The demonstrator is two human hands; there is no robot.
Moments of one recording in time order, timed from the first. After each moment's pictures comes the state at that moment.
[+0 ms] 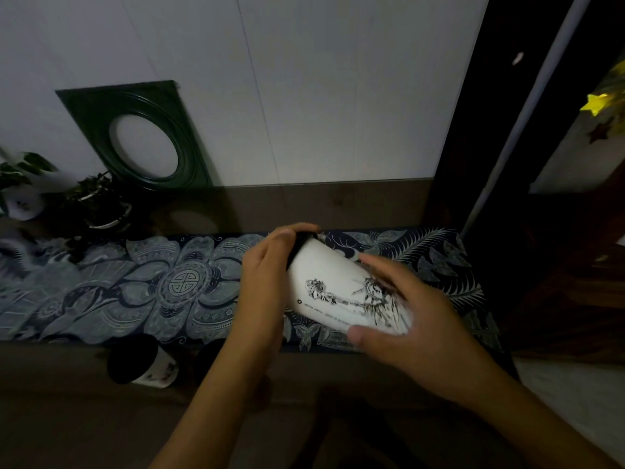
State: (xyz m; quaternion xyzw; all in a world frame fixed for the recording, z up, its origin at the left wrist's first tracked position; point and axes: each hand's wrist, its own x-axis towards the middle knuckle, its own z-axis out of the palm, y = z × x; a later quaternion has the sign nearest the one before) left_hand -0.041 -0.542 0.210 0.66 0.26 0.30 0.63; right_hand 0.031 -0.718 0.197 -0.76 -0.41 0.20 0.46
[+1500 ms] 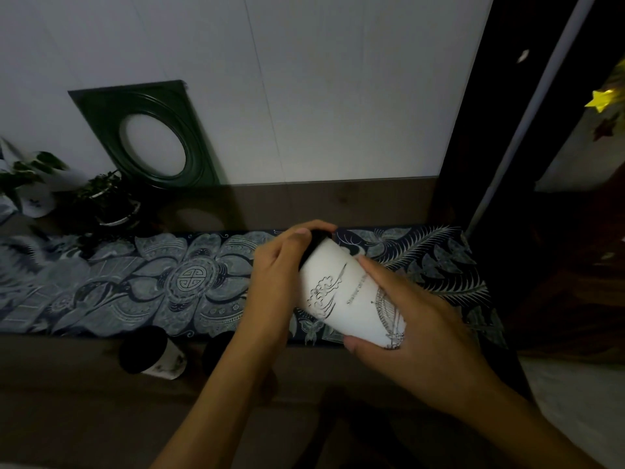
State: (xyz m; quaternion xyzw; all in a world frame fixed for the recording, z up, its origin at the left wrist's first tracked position) left_hand -0.054 -0.550 0.211 0.70 0.21 0.29 0.62; right_hand 0.011 -0.720 0.188 -0.81 -0.43 0.07 0.39
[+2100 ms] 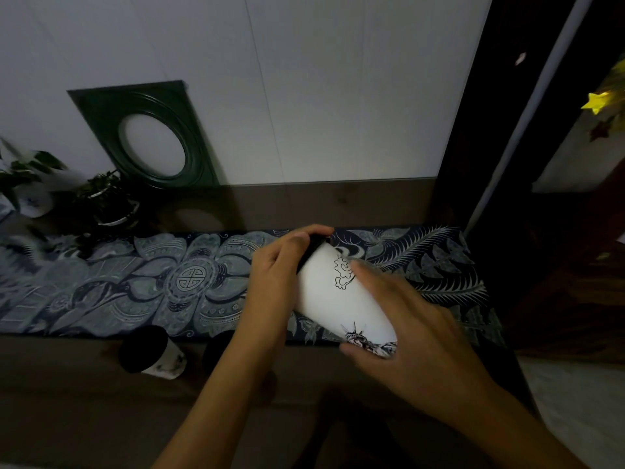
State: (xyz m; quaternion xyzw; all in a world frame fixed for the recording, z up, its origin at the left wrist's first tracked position) left_hand -0.060 -0.546 0.205 0.69 0.22 0.30 0.63; right_hand 0.000 -0.719 0.184 -0.82 -0.48 -0.01 0.30
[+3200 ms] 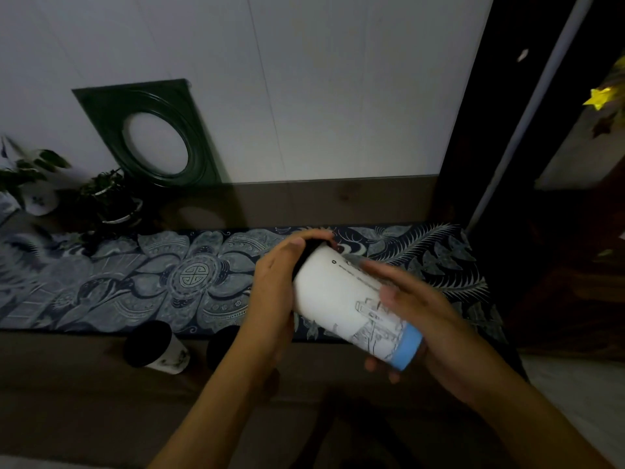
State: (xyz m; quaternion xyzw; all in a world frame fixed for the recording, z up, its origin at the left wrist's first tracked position) left_hand -0.070 -0.551 0.200 0.64 0.20 0.27 0.69; right_hand 0.008 -0.725 0.197 -0.59 -0.22 0.42 0.66
